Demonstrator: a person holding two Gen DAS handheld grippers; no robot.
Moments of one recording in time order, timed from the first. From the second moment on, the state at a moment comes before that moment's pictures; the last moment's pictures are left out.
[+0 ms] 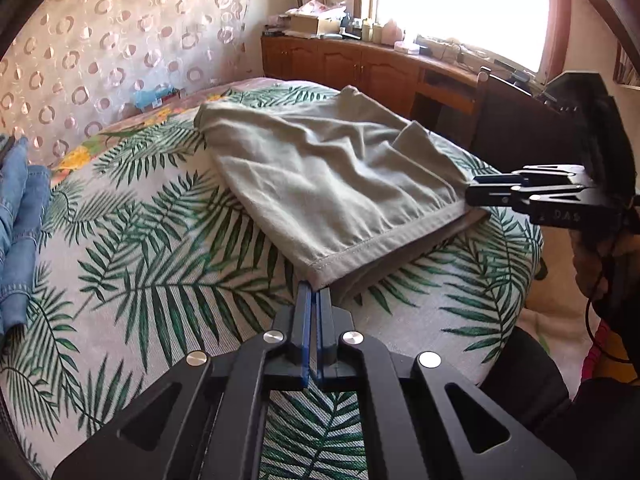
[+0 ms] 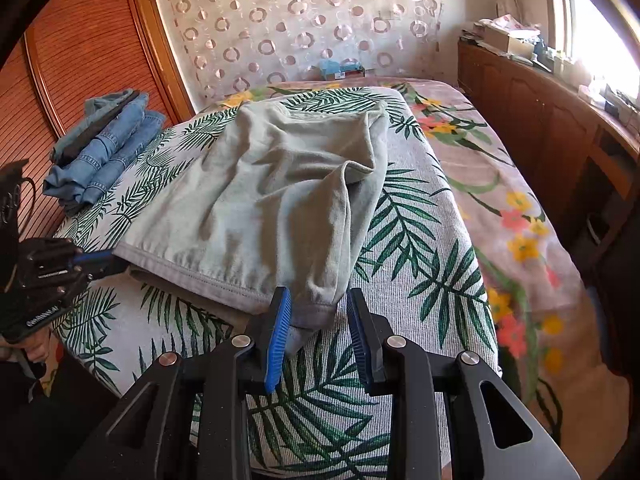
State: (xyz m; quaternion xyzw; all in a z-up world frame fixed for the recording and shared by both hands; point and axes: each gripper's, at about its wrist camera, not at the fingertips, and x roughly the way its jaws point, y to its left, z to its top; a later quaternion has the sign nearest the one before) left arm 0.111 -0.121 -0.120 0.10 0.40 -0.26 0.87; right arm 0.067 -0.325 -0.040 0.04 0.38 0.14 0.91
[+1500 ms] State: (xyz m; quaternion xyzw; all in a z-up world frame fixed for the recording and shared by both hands) left arm 0.120 -0.128 -0.122 0.09 0.41 -0.24 0.88; right arm 0.042 -0.316 -0.030 0.04 0.37 0.15 0.91
